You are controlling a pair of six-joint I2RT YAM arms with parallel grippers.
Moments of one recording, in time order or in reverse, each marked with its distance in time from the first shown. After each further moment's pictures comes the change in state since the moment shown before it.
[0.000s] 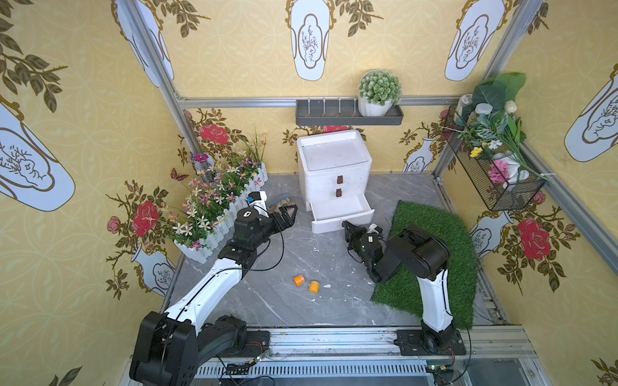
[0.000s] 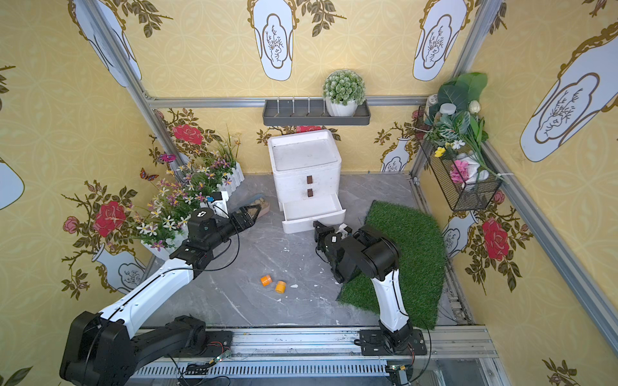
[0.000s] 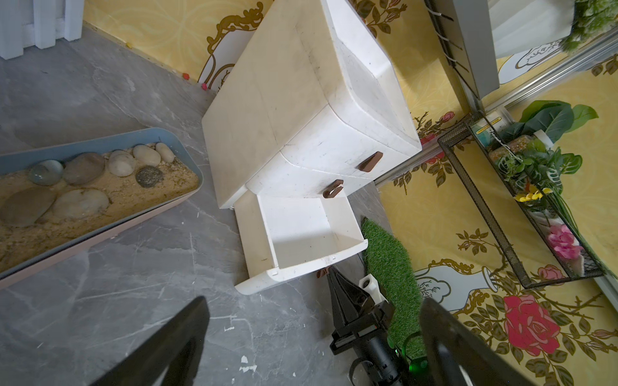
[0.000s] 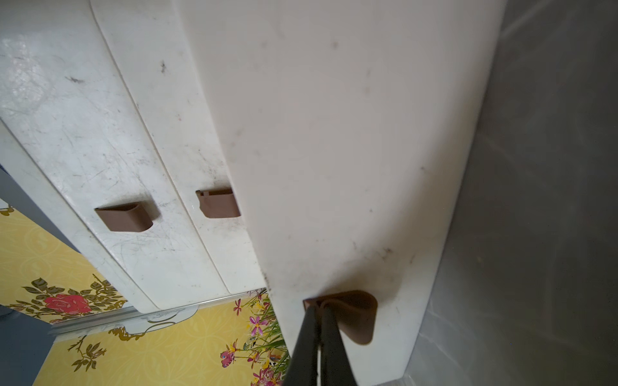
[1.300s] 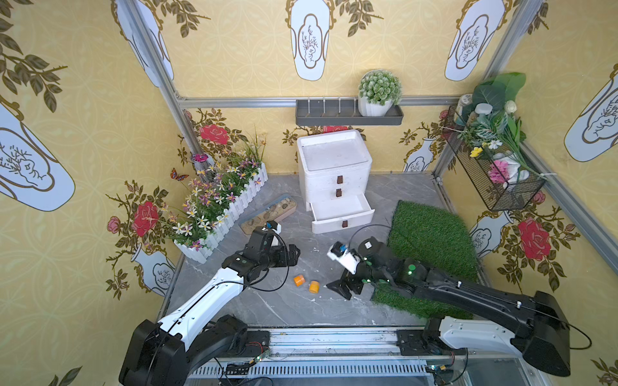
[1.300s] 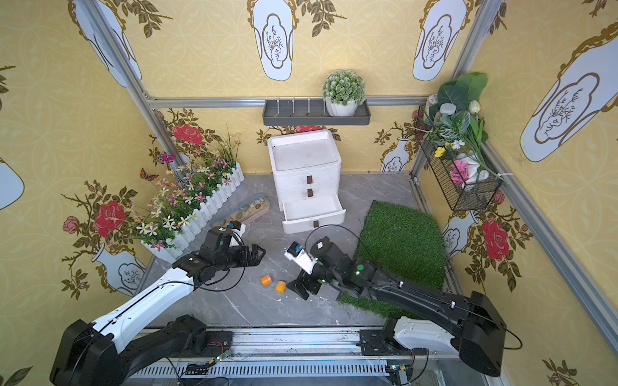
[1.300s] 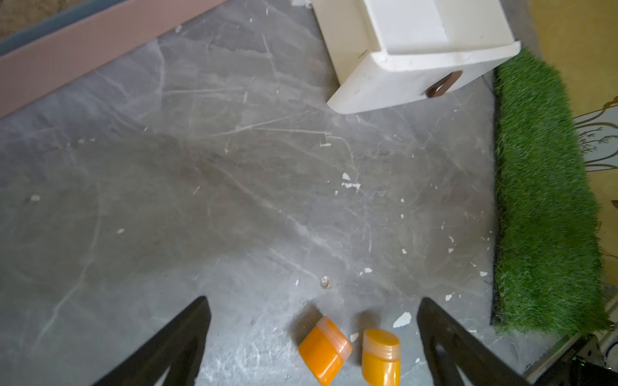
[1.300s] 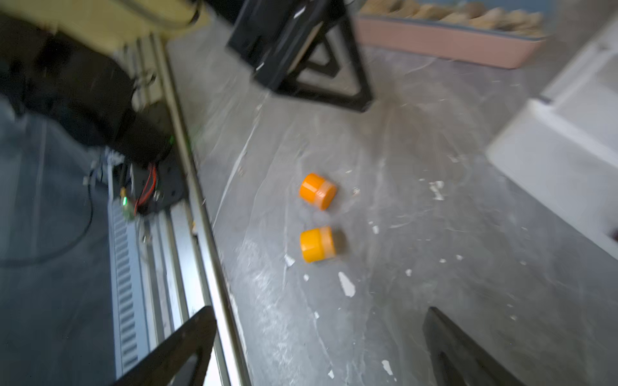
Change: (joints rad) left arm -0.151 -0.095 -0.069 -0.599 -0.132 0.261; right arm 0.416 -0.893 0.225 -1.750 -0.480 -1.837
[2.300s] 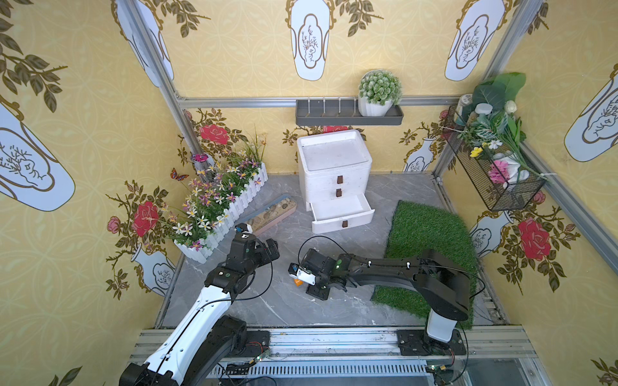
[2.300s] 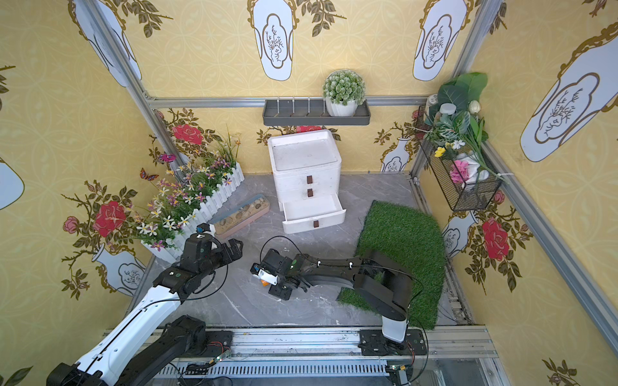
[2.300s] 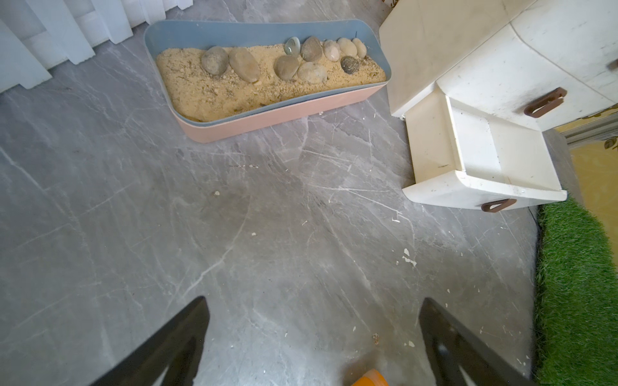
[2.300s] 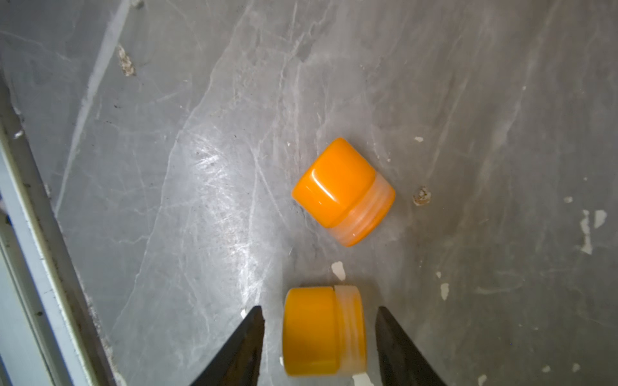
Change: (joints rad) left arm 0.151 -0.209 -0.084 0.008 -0.186 -0.145; right arm 0.113 0.610 0.319 -0.067 0.201 -0.042
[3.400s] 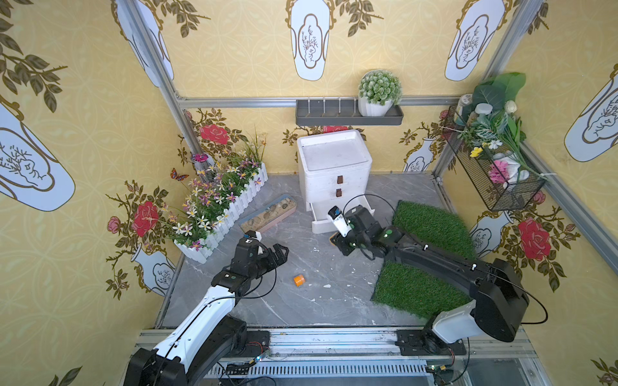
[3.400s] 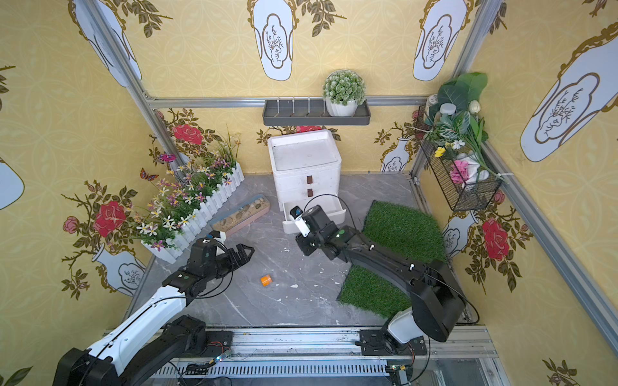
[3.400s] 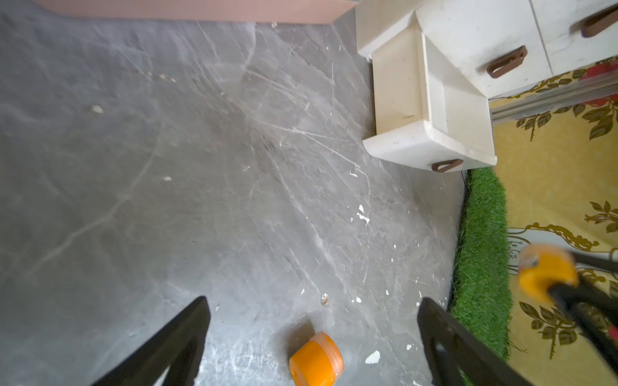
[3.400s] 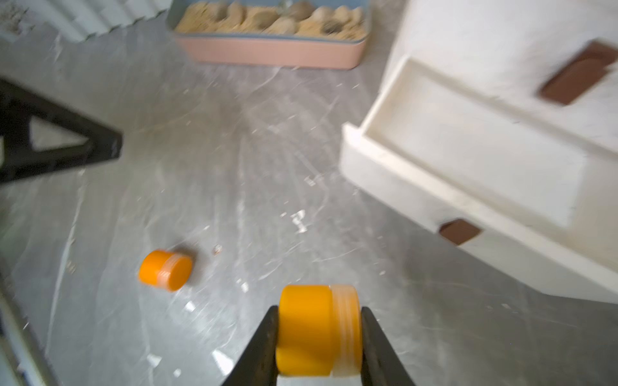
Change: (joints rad) left arm -0.024 0.070 -0.114 0.184 0.274 -0.172; right arm -0.417 -0.316 -0.010 0.063 0.021 0.153
